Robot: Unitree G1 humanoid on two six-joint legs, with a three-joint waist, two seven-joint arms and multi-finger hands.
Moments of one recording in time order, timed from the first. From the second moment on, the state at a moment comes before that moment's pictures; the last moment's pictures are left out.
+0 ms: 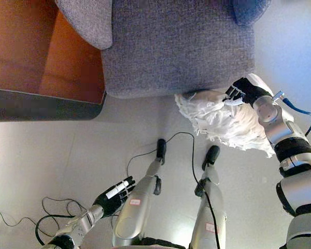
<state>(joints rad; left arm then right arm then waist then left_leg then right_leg) -0.10 0.32 -0.23 0.97 -0.81 0.00 -0.44 -0.90 -0.88 0.51 0.85 -0.03 -0.03 0.08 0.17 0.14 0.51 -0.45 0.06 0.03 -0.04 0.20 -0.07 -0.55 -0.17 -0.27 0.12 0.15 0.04</state>
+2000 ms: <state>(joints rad) 0.07 0.34 -0.01 1.25 -0.51 0.16 -0.35 -0.97 -0.92 0.64 0.69 0.23 0.13 0.68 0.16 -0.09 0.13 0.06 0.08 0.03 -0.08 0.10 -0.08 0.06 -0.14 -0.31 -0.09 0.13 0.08</state>
